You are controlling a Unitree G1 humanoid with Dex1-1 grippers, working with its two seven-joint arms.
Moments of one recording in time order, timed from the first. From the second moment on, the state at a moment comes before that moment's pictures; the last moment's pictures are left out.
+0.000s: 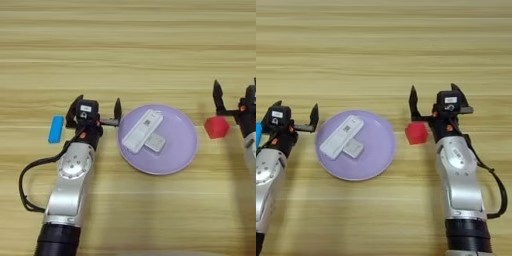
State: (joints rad) left arm -0.04 0.01 -0.02 0.00 0.02 0.03 -0.04; right arm -0.13 -0.14 -0.14 -0.05 0.08 0.01 0.08
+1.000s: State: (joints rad) left arm 0.12 0.10 0.14 0.01 0.03 0.00 0.02; right arm -0.15 -0.16 -0.22 -0.03 0.10 0.01 0.05
